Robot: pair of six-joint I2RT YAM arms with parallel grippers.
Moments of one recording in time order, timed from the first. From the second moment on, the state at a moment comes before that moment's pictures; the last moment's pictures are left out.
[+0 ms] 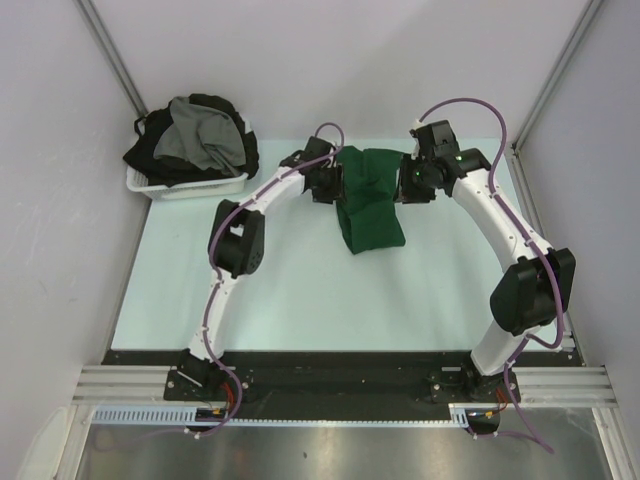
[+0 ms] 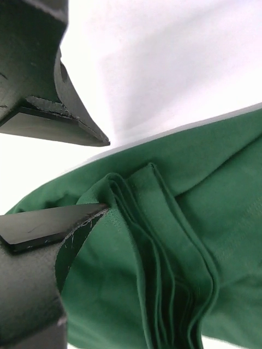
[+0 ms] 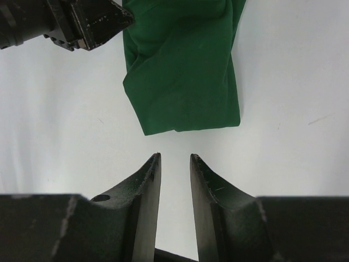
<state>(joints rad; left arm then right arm) -0.47 2.46 2.15 -0.59 0.18 -0.43 0.32 1.70 1.66 -0.86 -0.10 0.36</state>
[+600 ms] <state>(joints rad) -0.46 2.48 2.15 -0.59 0.19 -0.45 0.32 1.70 1.66 -0.85 -0.11 0.36</state>
